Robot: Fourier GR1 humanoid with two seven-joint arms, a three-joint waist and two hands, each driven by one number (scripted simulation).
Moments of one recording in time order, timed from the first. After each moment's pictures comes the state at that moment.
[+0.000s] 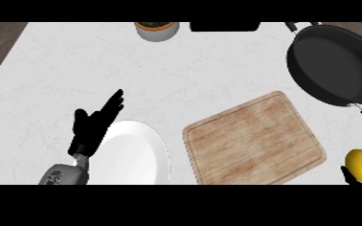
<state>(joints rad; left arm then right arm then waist) -0.09 0.19 -0.14 -1.35 0.08 -0.08 0.13 0.22 -0.35 -0.39 -1.19 -0.18 -0.14 -0.47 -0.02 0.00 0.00</state>
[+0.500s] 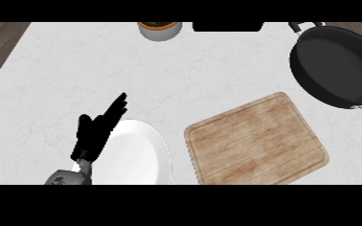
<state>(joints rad) -0.06 0.16 -0.15 -1.40 0.05 -0.07 0.14 0.16 -0.55 -0.53 -0.97 -0.17 -0.08 -0.58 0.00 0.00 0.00</state>
